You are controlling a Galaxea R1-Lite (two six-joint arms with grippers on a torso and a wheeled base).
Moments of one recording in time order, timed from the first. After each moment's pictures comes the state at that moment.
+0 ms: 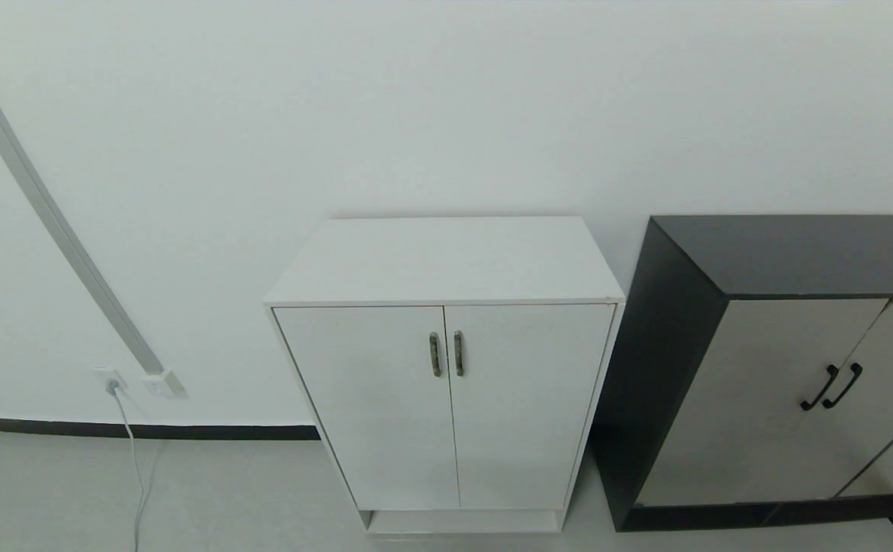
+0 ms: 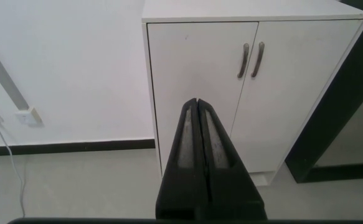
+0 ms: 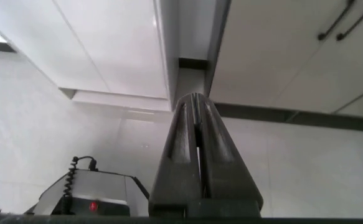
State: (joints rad) left arm 0.00 0.00 0.00 0.00 -0.03 0.00; right arm 0.13 0.43 0.00 -0.05 -0.01 -0.03
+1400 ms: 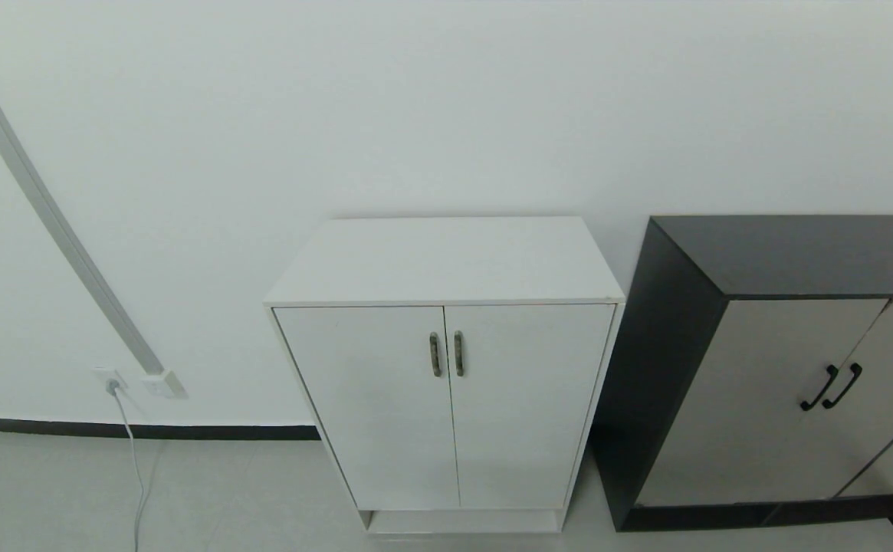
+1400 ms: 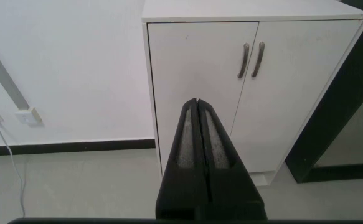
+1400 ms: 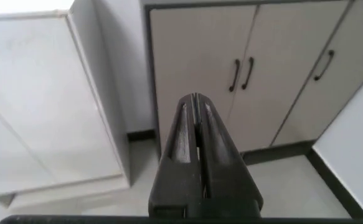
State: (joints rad) left arm 0.00 0.00 0.00 0.00 -0.03 0.00; right arm 0.02 0.05 -0.01 -0.04 -0.24 -0.02
